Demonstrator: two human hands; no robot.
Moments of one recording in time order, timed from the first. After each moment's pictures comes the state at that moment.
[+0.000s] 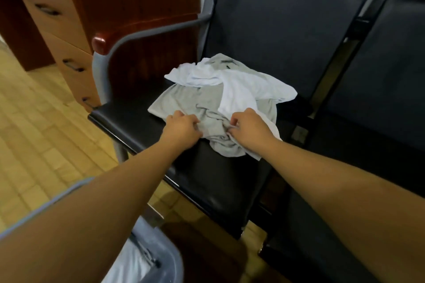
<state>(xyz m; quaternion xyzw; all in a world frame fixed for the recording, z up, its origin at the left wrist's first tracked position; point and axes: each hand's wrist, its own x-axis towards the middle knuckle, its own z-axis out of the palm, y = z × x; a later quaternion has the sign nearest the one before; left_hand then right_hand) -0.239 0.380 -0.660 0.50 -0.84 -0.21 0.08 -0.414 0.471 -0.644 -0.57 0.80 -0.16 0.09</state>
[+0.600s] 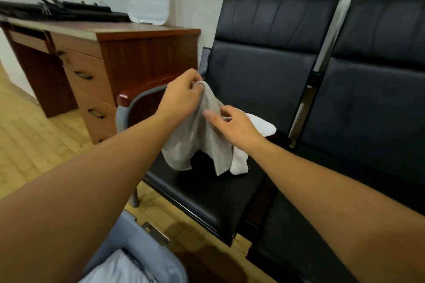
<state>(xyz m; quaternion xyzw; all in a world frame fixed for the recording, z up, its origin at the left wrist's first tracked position) -0.221 0.441 -0.457 0.35 -0.80 -0.24 0.43 -0.361 0.527 -0.510 -0.54 0.67 -0.46 0.22</state>
